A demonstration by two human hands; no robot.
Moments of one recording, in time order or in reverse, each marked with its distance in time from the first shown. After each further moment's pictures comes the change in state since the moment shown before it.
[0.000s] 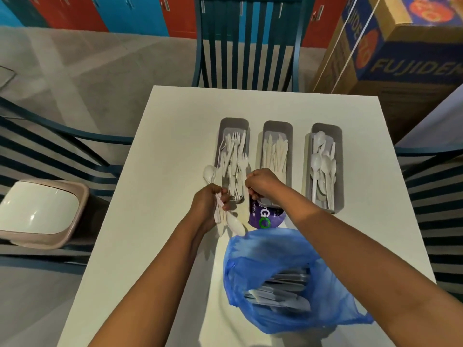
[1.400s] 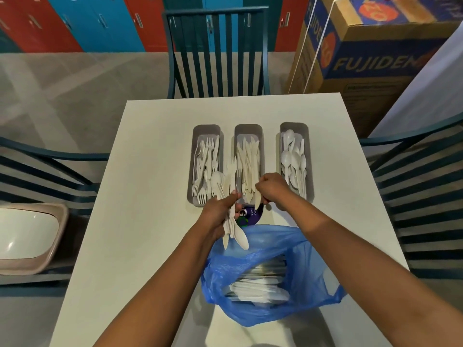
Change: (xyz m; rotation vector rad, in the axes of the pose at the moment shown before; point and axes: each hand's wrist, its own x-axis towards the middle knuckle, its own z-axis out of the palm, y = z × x) left_hand -0.006 -0.049 0.051 0.256 -0.049 0.053; right_hand -0.020 0.046 -0.063 -0.079 0.186 0.005
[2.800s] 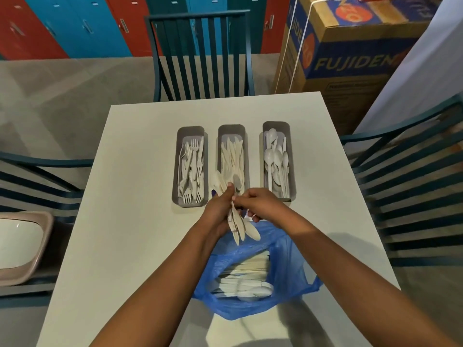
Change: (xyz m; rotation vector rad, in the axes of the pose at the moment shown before) left_hand 0.009 -0.018 0.034 -0.058 -0.042 -0.078; right_hand -0.058 0.025 -0.010 0.187 -0.234 -0.106
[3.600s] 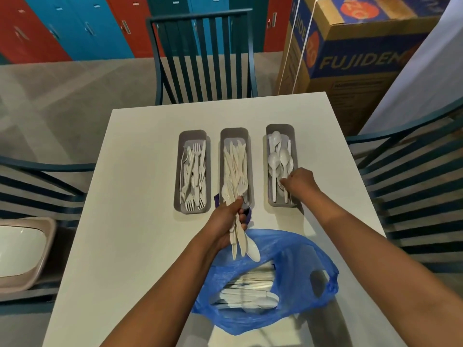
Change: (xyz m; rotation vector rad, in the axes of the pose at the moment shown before) left_hand -0.003 0.001 0.002 0.044 -0.048 -0.052; right_hand 0.064 0.020 -0.085 -0.352 0.478 0.135
